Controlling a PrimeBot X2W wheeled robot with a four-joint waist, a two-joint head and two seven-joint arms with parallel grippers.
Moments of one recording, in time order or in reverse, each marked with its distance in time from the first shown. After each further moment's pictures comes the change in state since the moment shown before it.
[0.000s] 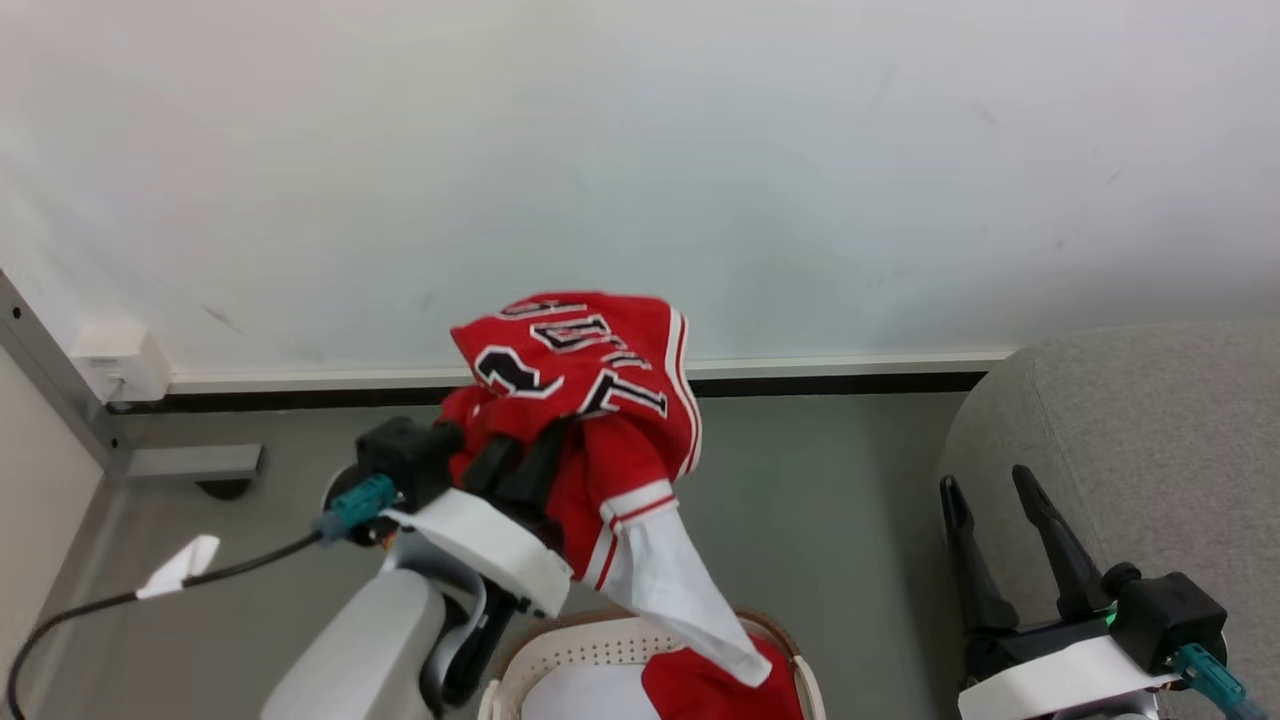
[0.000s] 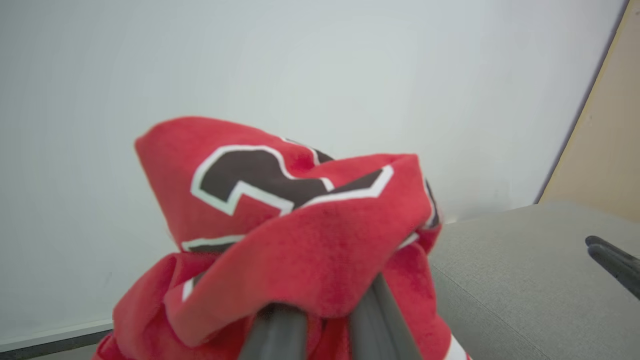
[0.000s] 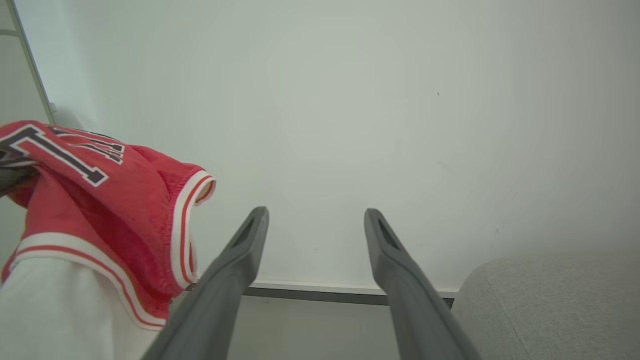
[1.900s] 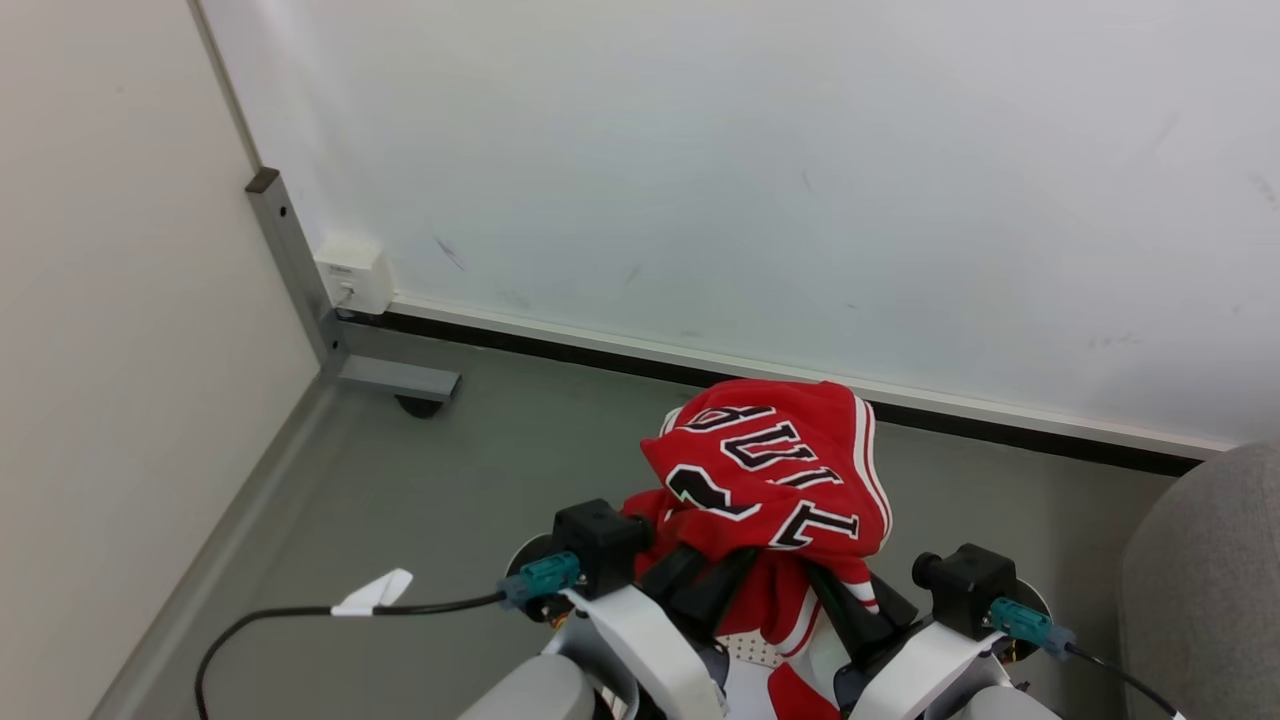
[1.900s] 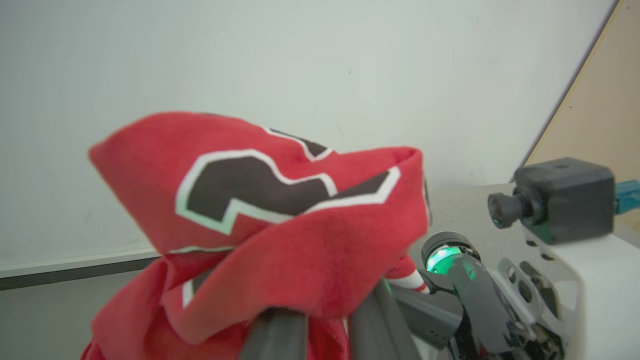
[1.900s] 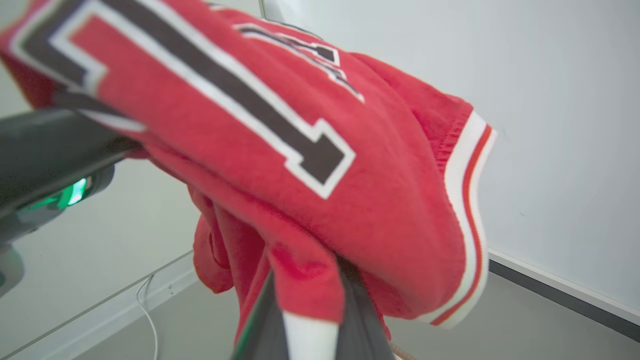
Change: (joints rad) left arm 0.028 -0.101 -0.243 -0.061 -0.056 -0.043 0.065; right arm -0.253 -0.089 0.562 0.293 0.307 0.000 0.000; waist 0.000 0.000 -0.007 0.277
